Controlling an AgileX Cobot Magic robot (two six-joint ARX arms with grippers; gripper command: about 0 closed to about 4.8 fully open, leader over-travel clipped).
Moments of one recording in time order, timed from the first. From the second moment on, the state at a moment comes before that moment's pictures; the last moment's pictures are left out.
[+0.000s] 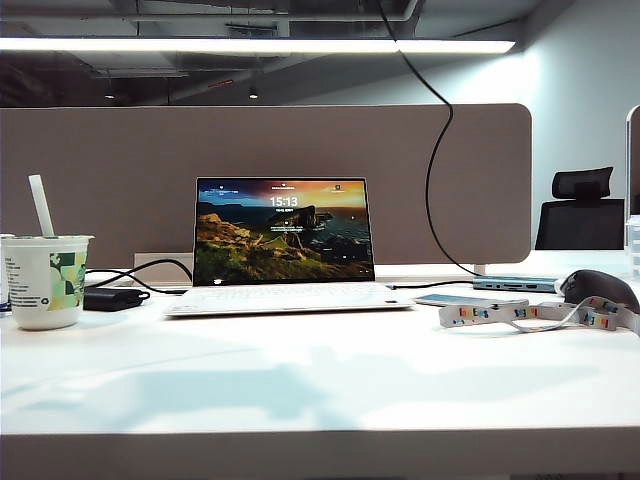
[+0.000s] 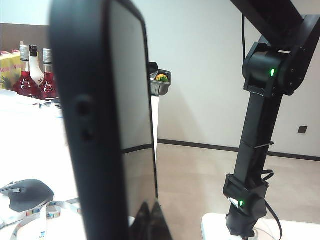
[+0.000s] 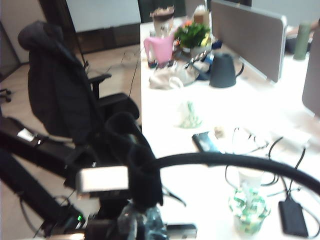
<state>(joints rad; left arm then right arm) -0.38 1.10 0.75 0.56 1.17 -0.29 0.52 1.59 2.07 -0.67 -1.00 -0.02</state>
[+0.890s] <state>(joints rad) -0.38 1.10 0.75 0.56 1.22 -0.29 0.56 1.59 2.07 -1.03 -0.99 -0.23</state>
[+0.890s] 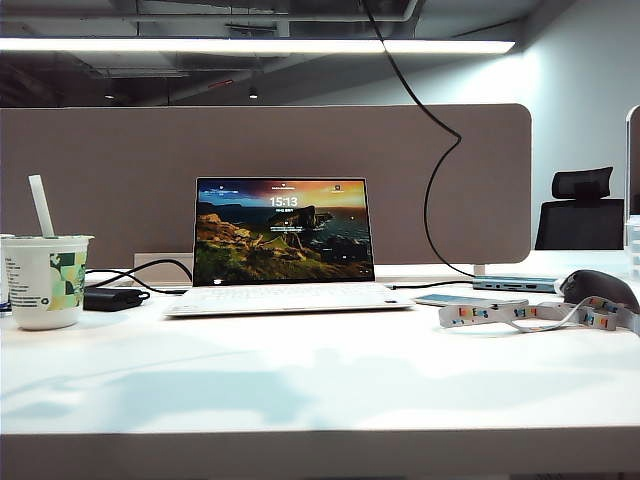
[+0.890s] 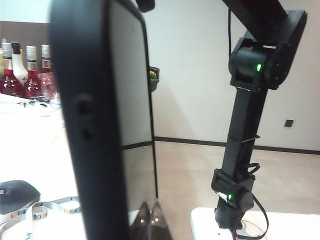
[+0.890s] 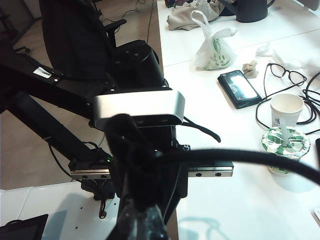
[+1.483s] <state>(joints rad) -0.38 1.10 0.75 0.56 1.22 -0.27 0.60 1.59 2.07 -1.02 -0.99 -0.27</state>
